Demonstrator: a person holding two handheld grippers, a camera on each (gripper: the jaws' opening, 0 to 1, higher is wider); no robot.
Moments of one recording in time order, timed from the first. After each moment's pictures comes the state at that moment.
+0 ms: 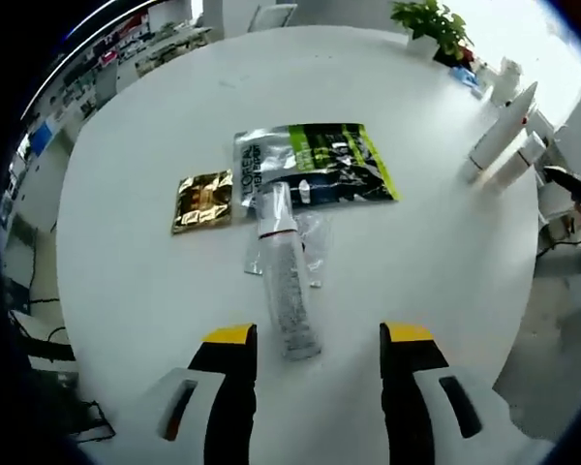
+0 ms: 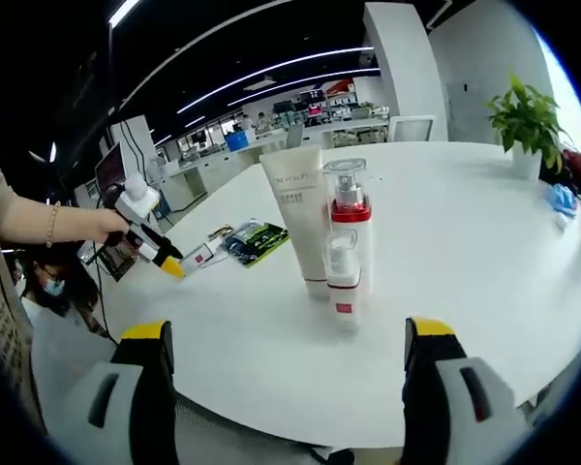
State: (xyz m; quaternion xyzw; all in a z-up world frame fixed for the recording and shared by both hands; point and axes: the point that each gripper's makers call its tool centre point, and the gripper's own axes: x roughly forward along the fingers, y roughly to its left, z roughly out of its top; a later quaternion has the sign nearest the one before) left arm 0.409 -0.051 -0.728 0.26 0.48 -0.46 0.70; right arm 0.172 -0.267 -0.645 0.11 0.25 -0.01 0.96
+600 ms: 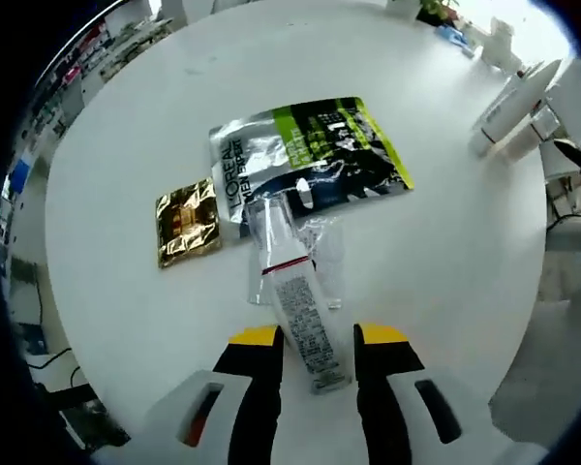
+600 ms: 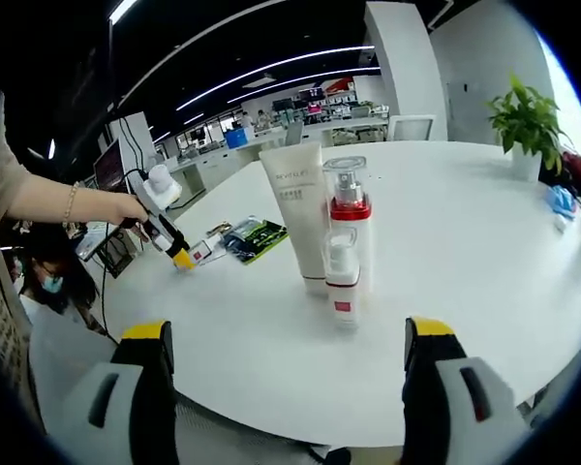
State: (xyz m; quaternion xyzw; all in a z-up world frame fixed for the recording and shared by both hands) left arm 0.426 -0.059 -0.745 0.33 0.51 -0.47 0.64; right arm 0.171 -0.268 -0.647 0.11 0.26 -0.01 0.96
